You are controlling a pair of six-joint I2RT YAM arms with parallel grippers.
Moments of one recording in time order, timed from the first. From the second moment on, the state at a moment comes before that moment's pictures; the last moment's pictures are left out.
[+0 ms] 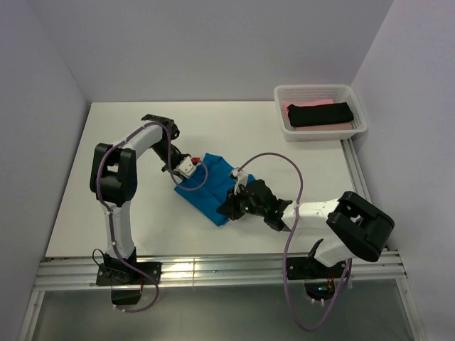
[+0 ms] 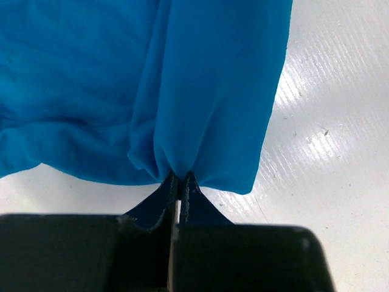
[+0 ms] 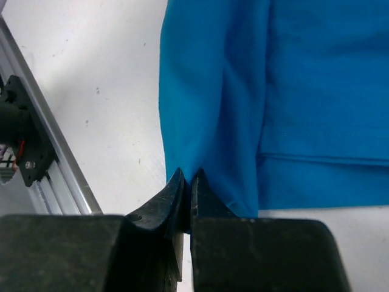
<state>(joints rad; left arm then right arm) -0.28 2.08 1.62 -1.33 0.62 2.00 0.87 1.43 0.45 0.52 -0.20 0.50</state>
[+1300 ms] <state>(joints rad) -0.25 1.72 1.34 -1.33 0.49 2.00 1.03 1.42 0.45 0.62 -0.27 0.70</state>
